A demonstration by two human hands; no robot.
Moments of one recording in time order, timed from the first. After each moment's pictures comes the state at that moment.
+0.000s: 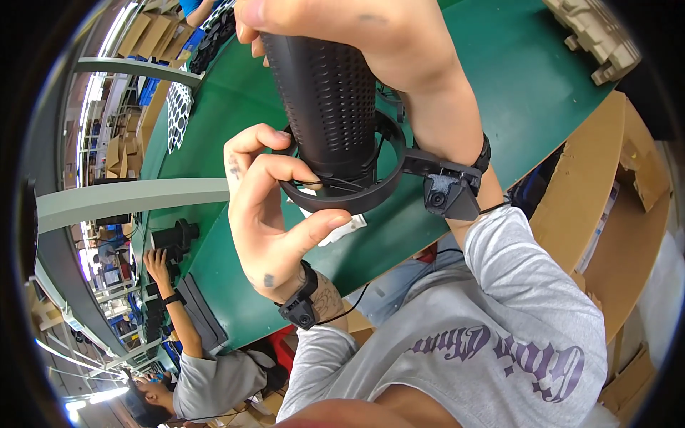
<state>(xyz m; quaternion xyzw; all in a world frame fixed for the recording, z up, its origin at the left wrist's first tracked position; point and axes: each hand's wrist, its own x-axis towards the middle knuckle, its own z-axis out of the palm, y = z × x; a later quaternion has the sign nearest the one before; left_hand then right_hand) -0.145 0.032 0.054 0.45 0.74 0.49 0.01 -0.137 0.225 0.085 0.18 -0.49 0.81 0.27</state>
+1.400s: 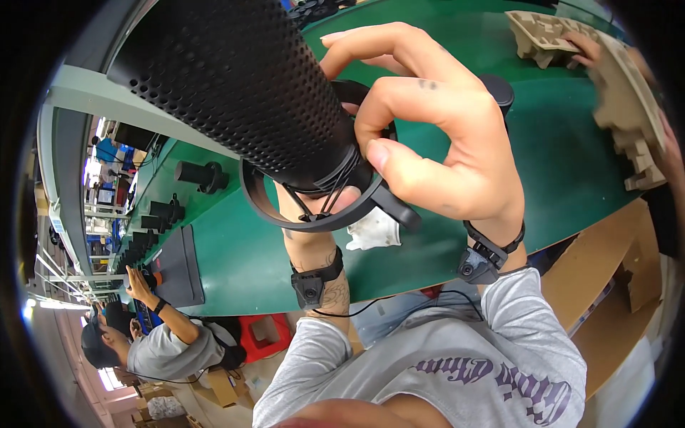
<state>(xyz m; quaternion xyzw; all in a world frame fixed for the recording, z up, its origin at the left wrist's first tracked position) -0.173 0.021 0.030 0.31 0.49 0.81 0.04 -0.140 0.190 0.082 0.36 -0.72 0.51 0.31</state>
